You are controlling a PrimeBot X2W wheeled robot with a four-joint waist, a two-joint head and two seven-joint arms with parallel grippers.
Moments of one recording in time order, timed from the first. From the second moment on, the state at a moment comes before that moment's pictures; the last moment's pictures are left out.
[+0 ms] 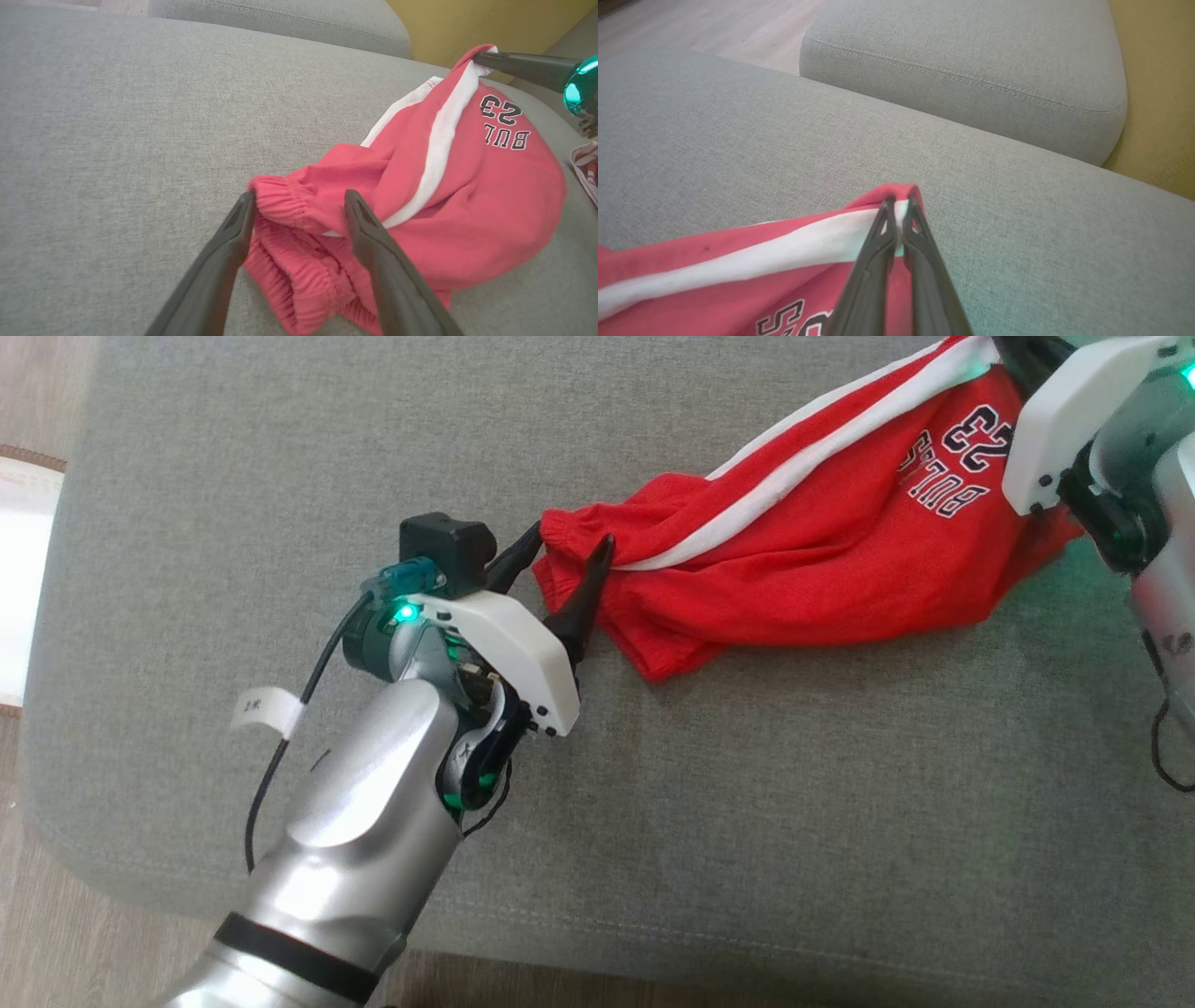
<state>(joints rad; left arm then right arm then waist) -0.64 0.05 -0.63 0.50 -0.57 0.01 0.01 -1.04 -0.41 0.58 0.85 0.52 0.12 0.22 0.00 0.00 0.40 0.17</state>
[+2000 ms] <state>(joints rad) -0.18 0.18 -0.51 0.25 -0.37 0.25 -0.25 -0.33 -0.15 0.21 0.55 0.36 0.12 -0.19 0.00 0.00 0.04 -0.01</state>
